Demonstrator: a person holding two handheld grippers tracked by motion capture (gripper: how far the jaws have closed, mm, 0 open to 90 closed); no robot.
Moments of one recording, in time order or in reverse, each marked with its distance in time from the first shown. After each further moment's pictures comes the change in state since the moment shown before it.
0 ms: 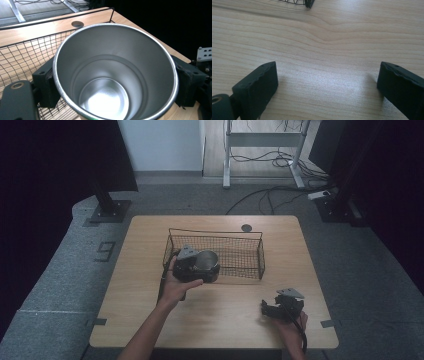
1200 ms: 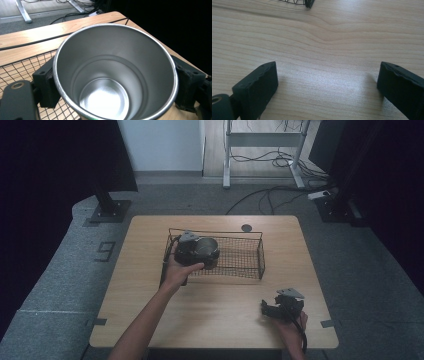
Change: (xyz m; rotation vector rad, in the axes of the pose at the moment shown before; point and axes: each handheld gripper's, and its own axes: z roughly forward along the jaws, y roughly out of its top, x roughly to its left) left arm 0.028 0.029 0.022 0.013 0.033 -0.030; right arm 0.000 0.000 0.000 -0.003 0.000 -0.002
